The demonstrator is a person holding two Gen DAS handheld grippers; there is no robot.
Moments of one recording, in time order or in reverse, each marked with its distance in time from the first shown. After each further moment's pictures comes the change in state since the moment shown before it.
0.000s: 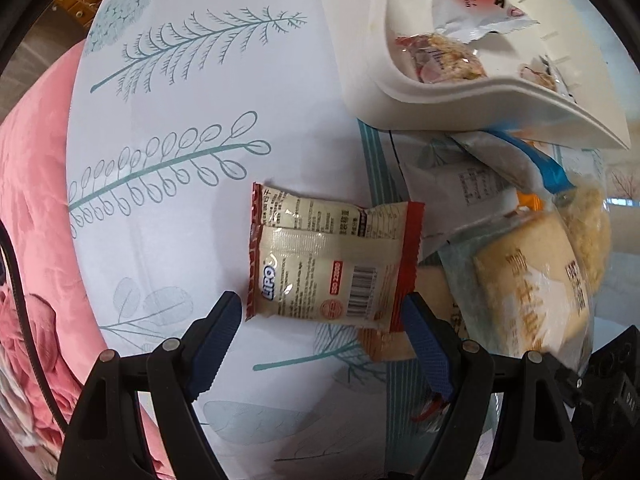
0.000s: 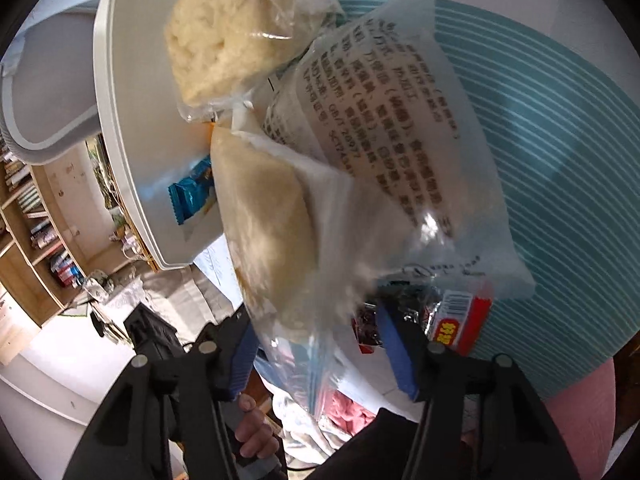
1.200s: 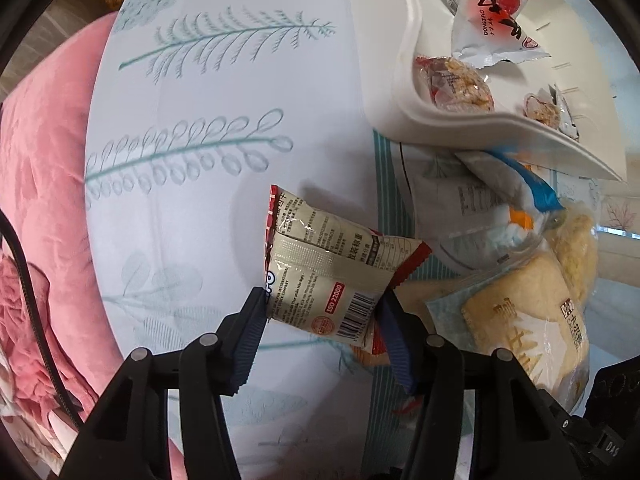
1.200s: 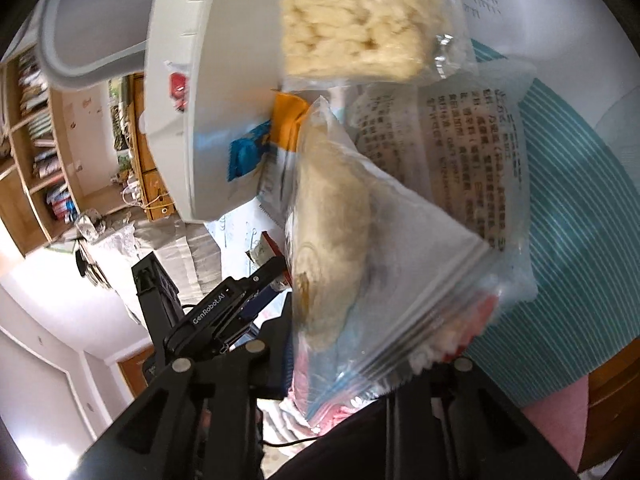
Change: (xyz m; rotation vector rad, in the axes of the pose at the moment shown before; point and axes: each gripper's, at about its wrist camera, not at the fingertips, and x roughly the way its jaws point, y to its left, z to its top) left arm -0.010 0.019 -0.003 -0.096 0.002 -0.039; right arm -0.018 0.039 -0.021 -0.242 0.035 -0.034
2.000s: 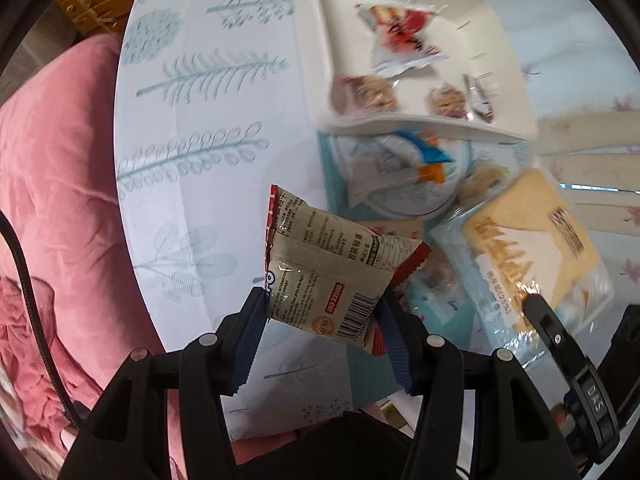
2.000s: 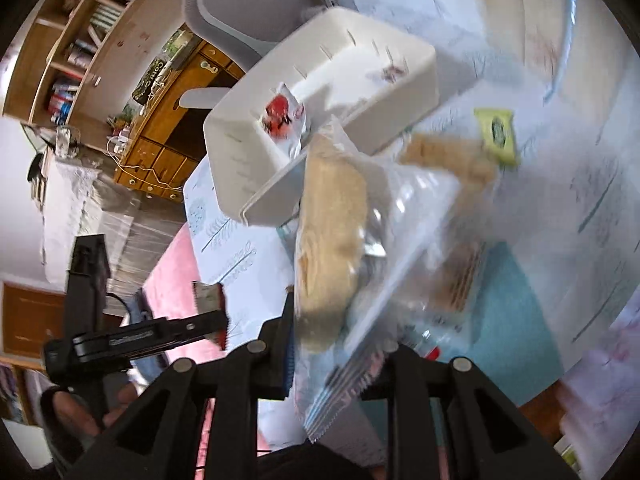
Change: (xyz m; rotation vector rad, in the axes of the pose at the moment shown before) left arm -0.114 0.010 -0.038 0.129 0.003 -0.130; right arm -0.052 0.099 -0.059 -0.477 -0.320 -0.320
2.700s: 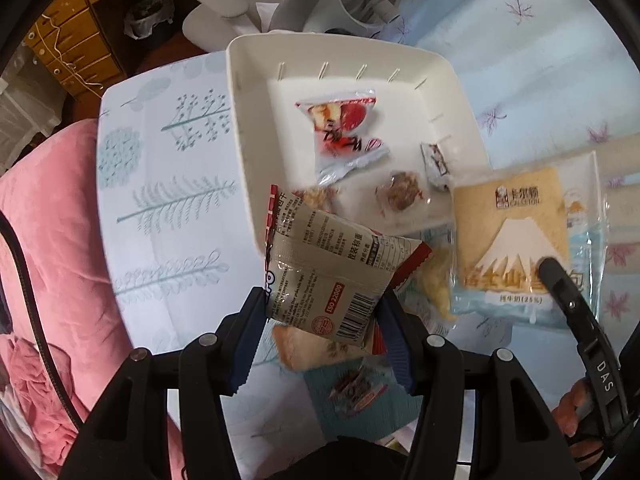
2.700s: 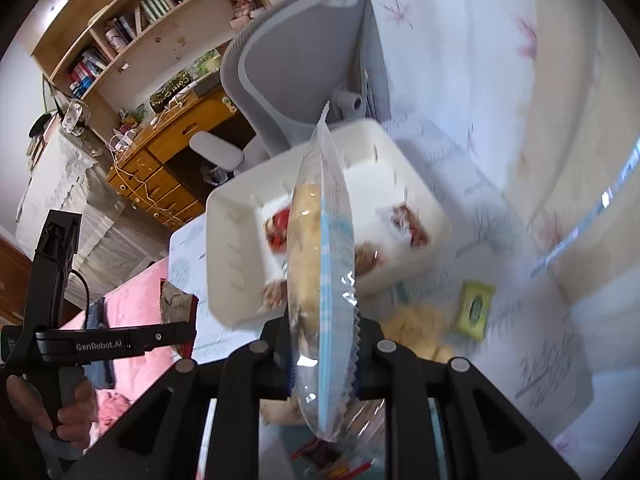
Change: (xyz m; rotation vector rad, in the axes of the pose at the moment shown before) left arm -0.031 -0.072 0.081 0.075 -0.144 0.011; right arm -0.029 0.028 0.098 -0.258 -0.205 -0.119
